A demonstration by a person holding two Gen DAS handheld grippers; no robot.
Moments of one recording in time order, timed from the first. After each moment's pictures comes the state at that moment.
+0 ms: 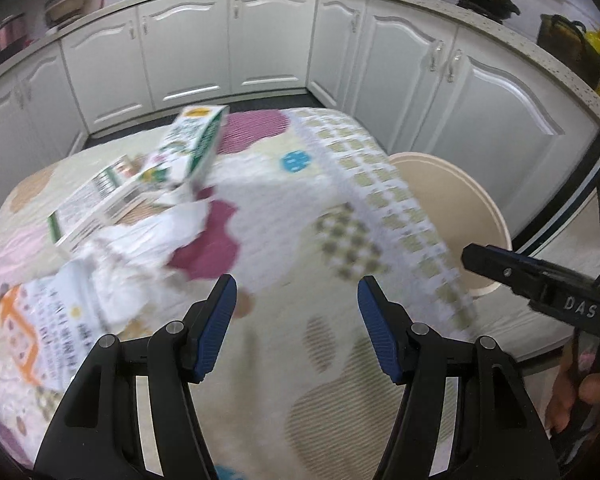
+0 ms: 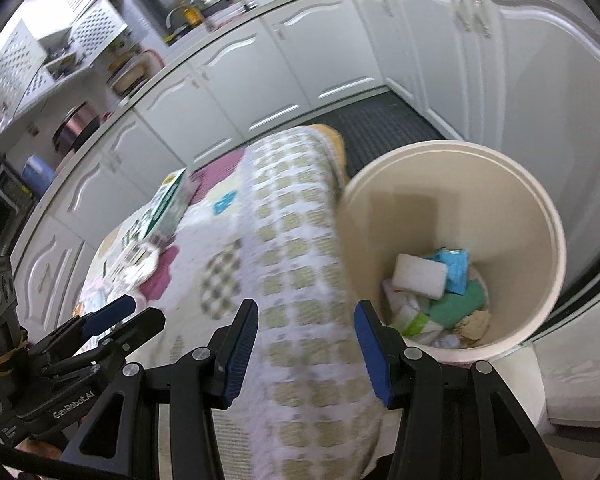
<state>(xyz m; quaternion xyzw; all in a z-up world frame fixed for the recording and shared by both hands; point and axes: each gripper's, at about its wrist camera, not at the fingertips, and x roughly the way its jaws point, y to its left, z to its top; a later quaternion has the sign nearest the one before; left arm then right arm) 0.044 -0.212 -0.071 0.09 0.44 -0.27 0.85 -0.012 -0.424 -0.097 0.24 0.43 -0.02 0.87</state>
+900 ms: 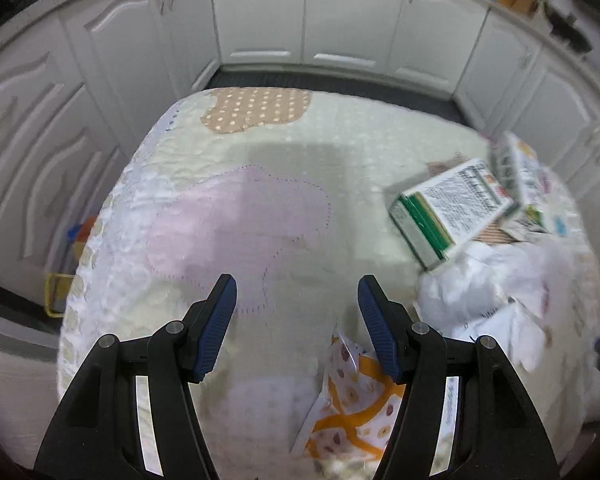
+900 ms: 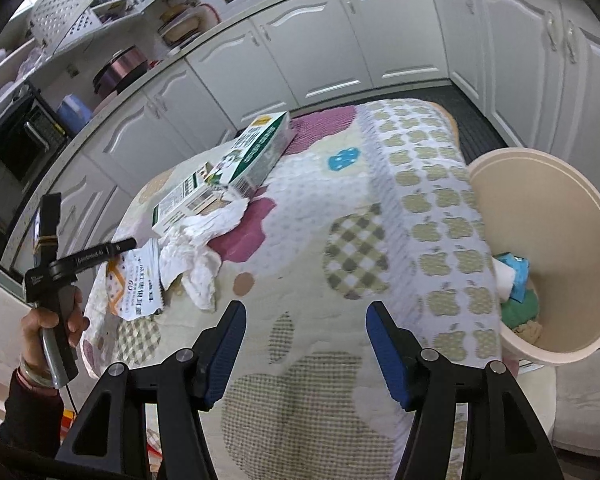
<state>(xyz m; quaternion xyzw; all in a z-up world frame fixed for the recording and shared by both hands) 0.156 0.005 -0.092 0.01 0.50 -0.08 0.86 0.023 -0.334 -0.096 0.19 0.46 0.06 0.87</state>
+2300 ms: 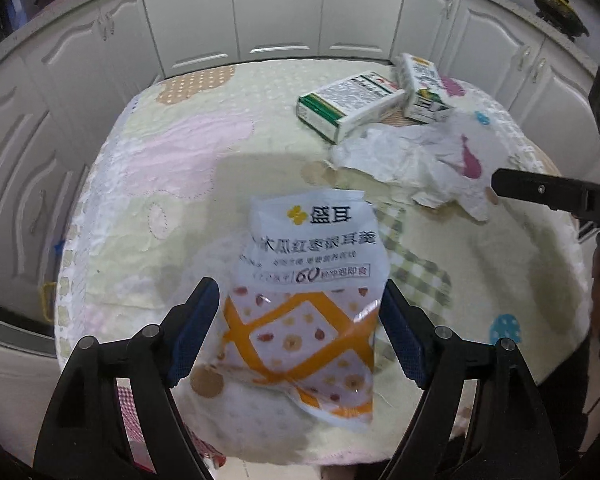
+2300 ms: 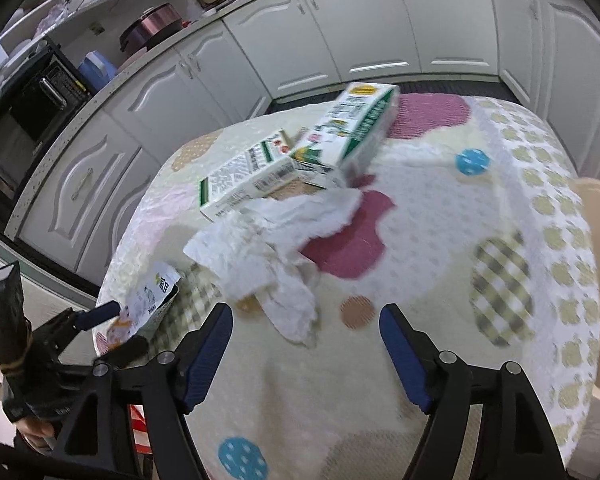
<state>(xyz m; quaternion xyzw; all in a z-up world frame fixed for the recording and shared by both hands) 0.070 -0.009 -0.093 0.09 0.50 -0.17 0.85 0.089 -0.246 -0.102 0.15 0.49 0.12 0.85</state>
